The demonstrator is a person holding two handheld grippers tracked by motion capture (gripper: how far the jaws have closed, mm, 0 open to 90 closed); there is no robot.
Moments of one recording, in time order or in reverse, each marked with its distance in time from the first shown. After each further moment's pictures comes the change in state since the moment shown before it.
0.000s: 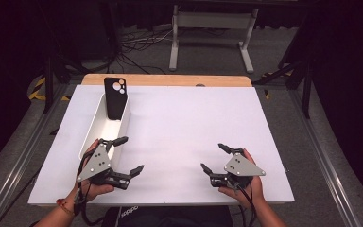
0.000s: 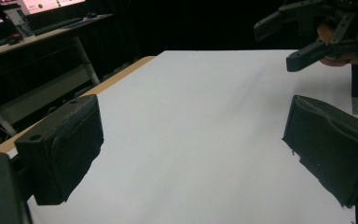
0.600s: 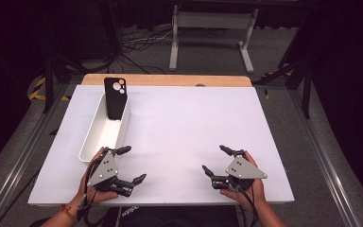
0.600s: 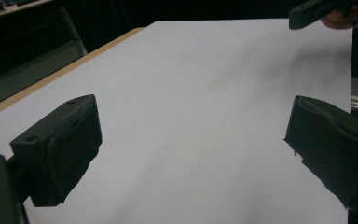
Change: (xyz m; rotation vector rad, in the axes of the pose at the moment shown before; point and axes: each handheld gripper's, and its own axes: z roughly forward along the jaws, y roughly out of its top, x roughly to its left) left arm -0.011 -0.029 0.012 0.100 -0.013 0.000; right arm 0.001 -0.004 -0.006 0.005 -0.004 -0.006
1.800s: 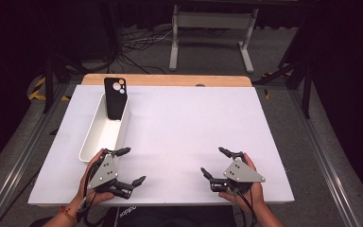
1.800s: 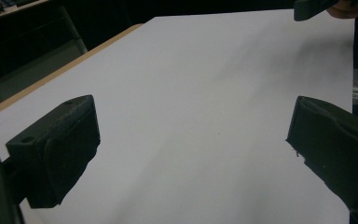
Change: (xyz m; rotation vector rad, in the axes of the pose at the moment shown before) left arm -0.001 -0.001 -0.004 -0.004 -0.004 0.010; right arm 0.008 0.000 0.000 0.002 -0.006 -0.017
